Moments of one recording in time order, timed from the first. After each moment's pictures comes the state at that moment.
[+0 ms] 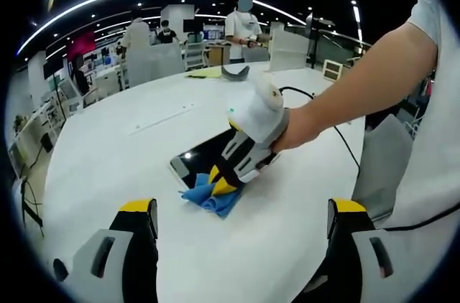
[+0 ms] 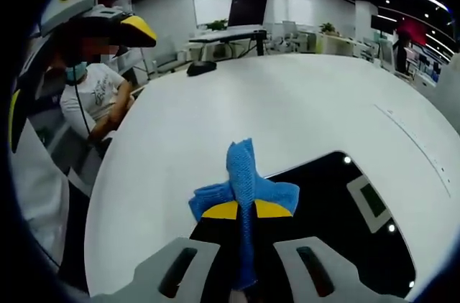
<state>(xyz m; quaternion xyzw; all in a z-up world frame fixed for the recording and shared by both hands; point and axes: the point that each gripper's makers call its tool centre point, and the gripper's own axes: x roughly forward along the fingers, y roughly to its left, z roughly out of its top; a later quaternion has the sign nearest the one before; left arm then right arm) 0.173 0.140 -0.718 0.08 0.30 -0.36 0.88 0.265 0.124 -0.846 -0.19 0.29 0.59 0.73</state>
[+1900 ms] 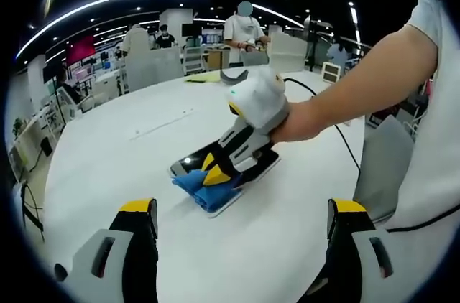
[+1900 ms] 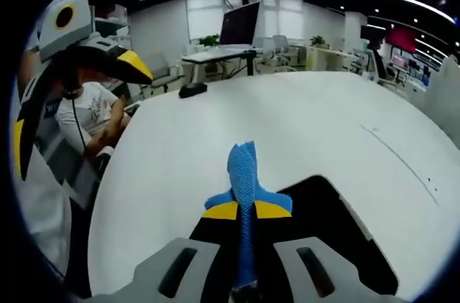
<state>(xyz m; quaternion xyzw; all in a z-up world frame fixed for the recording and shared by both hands) 0.178 0.138 -0.715 0.08 0.28 -0.36 0.88 0.289 0.119 -0.810 -0.17 0.26 0.57 0.76</state>
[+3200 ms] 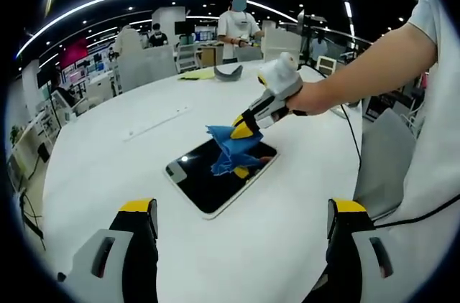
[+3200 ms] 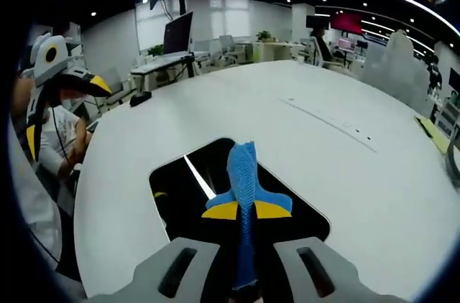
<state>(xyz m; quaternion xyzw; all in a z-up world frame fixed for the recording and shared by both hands) 0.183 0.131 -0.722 0.10 0.29 -0.38 0.87 0.339 -0.006 -0.805 -0.13 0.29 0.44 0.84</state>
